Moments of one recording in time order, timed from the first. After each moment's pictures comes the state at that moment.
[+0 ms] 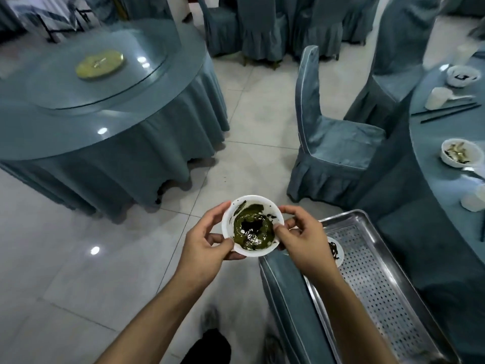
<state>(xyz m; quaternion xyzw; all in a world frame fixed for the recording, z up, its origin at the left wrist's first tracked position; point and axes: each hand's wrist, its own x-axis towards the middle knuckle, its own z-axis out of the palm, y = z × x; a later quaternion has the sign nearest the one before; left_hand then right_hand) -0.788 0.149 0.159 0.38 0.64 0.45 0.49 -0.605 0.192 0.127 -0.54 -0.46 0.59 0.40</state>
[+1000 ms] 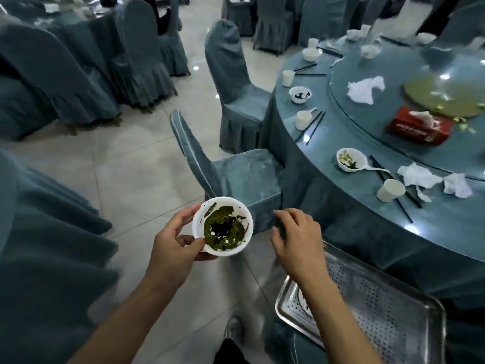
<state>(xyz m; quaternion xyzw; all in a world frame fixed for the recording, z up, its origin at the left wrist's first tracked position) -0.811 0.592 0.163 0.58 0.47 0.27 0.61 -0.598 0.481 0.075 -0.85 -0.47 -0.02 0.23</state>
